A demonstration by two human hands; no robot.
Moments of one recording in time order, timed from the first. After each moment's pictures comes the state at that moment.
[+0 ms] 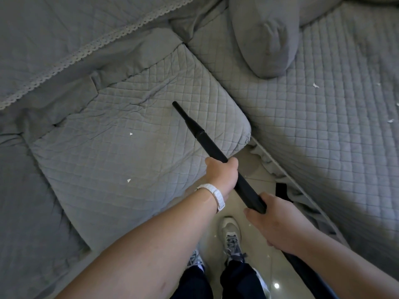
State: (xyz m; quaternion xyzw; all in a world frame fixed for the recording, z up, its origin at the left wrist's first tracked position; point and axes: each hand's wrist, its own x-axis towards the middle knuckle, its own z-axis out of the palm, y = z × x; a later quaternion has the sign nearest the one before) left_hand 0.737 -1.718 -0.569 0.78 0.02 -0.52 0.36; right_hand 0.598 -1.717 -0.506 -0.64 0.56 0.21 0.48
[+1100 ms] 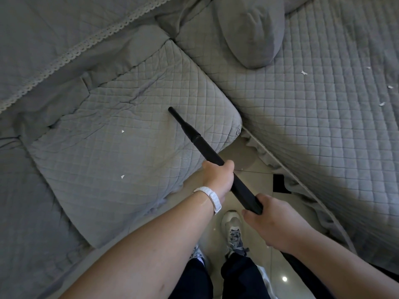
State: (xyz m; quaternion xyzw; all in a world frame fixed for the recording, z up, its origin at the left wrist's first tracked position) left_hand 0.698 -1.707 -0.583 0.79 0.02 -0.51 0.34; right_hand 0.558 -1.710 -0.512 -0.65 0.54 0.23 0.48
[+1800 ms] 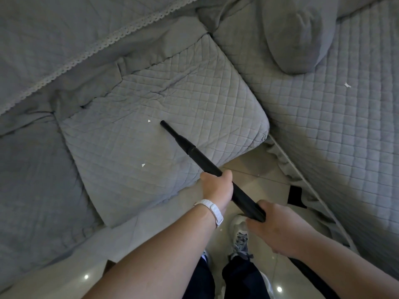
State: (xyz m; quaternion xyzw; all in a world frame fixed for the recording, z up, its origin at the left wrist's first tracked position) left_hand 0.729 -1.673 -0.593 0.79 0.15 -0.45 0.39; right_hand 0.594 -1.719 -0.520 -0.67 0.45 0.30 0.51
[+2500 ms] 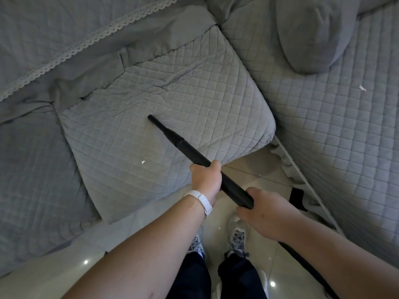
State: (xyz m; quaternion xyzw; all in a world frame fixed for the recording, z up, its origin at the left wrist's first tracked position) left_hand 0.768 -1.683 -0.601 0.79 0.18 -0.43 0.40; right_hand 0.639 -1.742 -0.531 -0.70 0.42 0.33 0.47
